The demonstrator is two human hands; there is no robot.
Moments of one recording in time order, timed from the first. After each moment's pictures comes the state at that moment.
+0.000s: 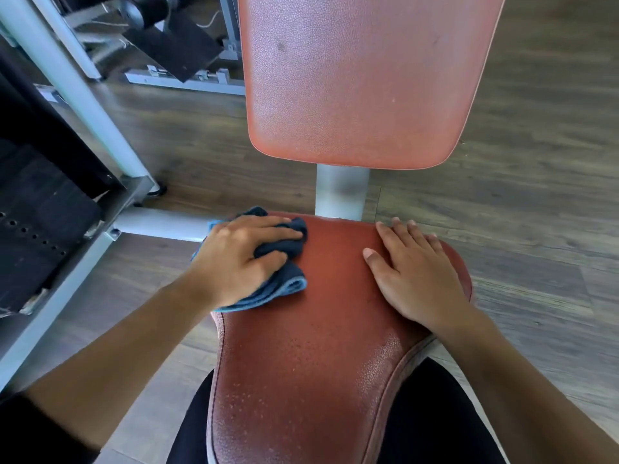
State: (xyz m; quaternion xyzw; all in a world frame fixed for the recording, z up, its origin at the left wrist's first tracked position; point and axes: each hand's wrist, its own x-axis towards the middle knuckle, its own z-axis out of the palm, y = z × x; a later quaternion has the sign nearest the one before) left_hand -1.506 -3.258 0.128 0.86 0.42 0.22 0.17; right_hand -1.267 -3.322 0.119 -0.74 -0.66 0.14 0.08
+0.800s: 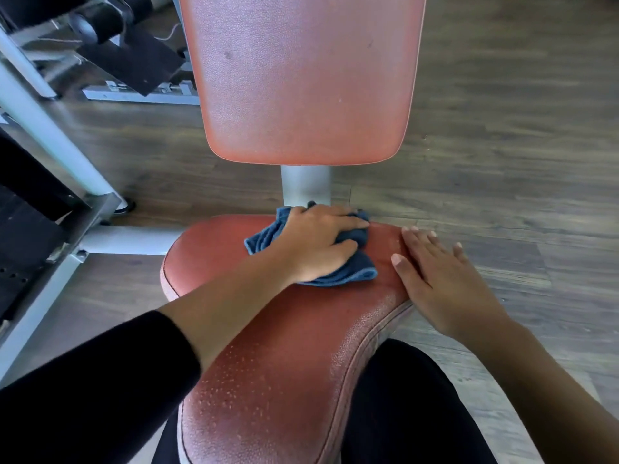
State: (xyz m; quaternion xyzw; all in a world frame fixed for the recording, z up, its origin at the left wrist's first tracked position) left_hand -1.378 -3.256 0.131 0.91 0.36 0.06 0.17; right_hand -1.212 -3.378 0.123 -0.77 -0.61 0.17 0.07
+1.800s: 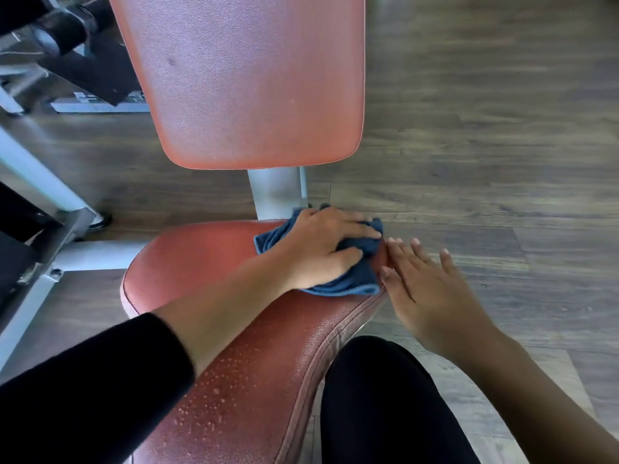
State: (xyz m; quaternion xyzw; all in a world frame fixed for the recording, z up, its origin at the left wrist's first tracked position) left_hand -1.338 -3.269 0.130 0.94 0.25 0.10 0.23; right_hand -1.195 -3.406 0.114 -0.77 -0.63 0.13 0.06
